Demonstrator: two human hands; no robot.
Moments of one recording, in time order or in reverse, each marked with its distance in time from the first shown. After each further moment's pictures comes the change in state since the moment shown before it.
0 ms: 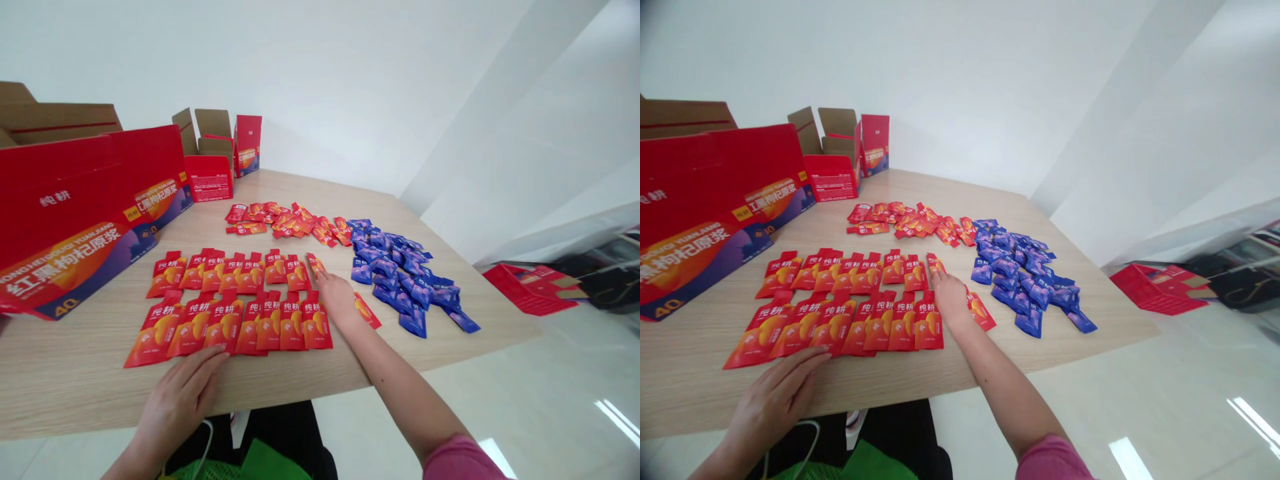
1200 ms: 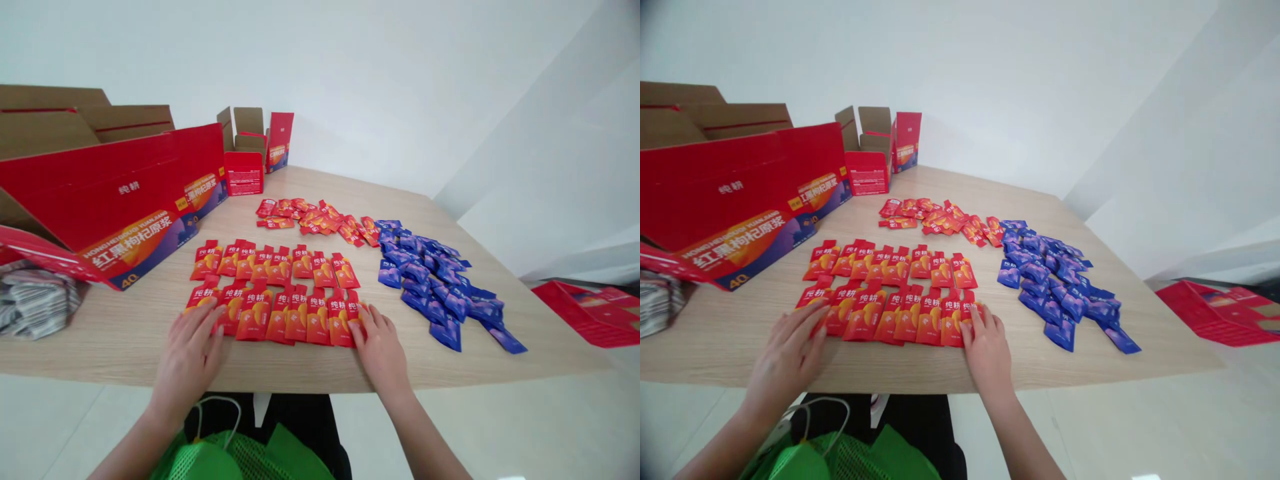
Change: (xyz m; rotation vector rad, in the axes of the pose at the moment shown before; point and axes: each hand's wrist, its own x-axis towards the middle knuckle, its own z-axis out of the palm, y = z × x) left_hand -0.002 -0.019 -0.017 0.072 -0.049 -0.396; right_hand -0.113 -0.006 0.025 0.118 0.162 0.117
